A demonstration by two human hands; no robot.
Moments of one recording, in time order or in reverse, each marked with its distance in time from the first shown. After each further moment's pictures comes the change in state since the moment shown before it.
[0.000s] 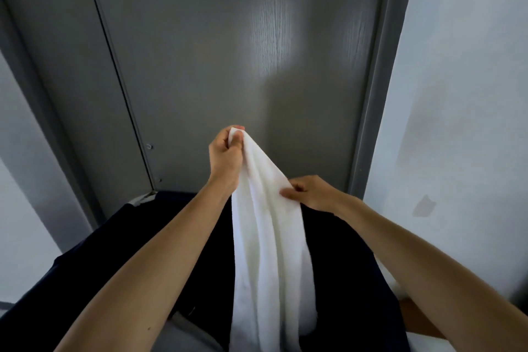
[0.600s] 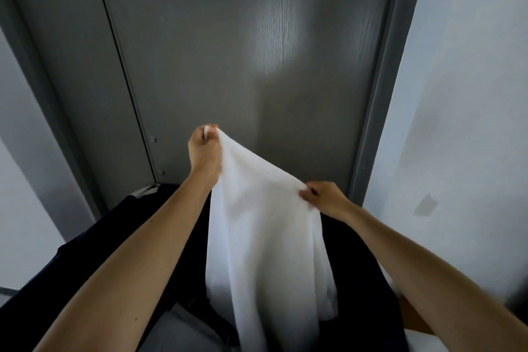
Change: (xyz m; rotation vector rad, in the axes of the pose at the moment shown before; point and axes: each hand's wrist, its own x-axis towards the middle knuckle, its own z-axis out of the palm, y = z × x) left_hand 0.018 -0.002 -0.033 0.111 0.184 -0.118; right_hand -0.005 0.028 0.010 -0.081 0.163 0.071
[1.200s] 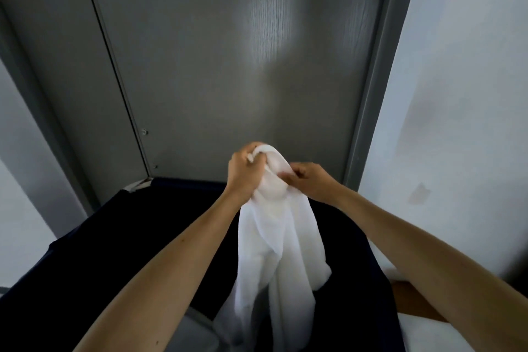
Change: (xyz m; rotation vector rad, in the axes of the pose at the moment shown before) left_hand -0.060 -0.024 0.024 0.185 -0.371 0.147; right_hand -0.003 -0.039 -0.005 0.225 -0.008 -0.097
